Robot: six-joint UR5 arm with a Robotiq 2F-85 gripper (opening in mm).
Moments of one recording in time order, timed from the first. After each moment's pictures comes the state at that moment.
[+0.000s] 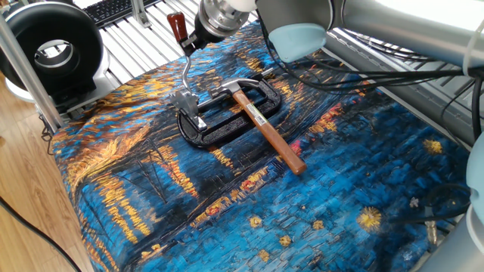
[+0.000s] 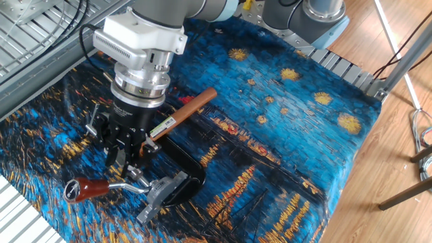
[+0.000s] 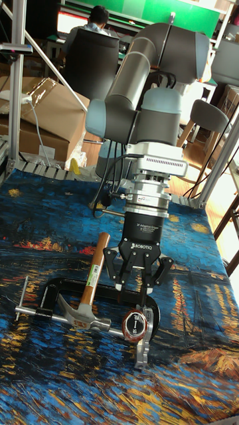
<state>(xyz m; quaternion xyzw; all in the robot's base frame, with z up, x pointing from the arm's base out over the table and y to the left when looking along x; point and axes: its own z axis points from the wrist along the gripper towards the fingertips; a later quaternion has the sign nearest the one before) 0.705 0.048 0.159 -0.02 0.95 0.02 0.30</state>
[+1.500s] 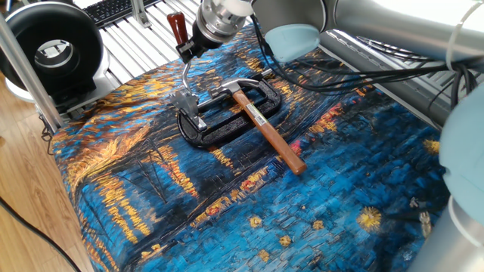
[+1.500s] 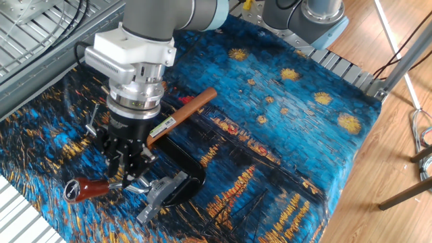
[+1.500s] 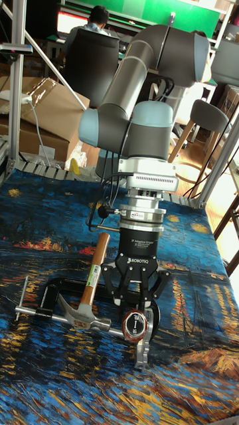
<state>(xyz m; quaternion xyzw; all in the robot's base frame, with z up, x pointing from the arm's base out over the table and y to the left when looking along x) 0.724 0.053 0.135 -0.01 0.95 0.05 0.30</state>
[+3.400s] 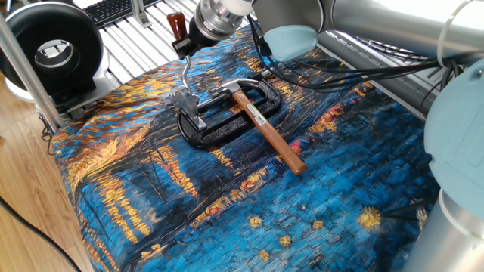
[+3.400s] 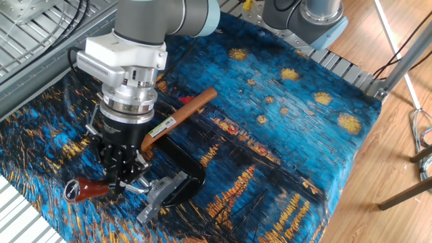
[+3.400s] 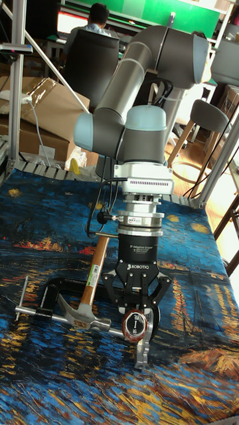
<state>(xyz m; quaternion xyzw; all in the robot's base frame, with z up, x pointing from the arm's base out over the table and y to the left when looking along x) 0.734 0.057 0.135 -0.01 0.95 0.07 0.31</state>
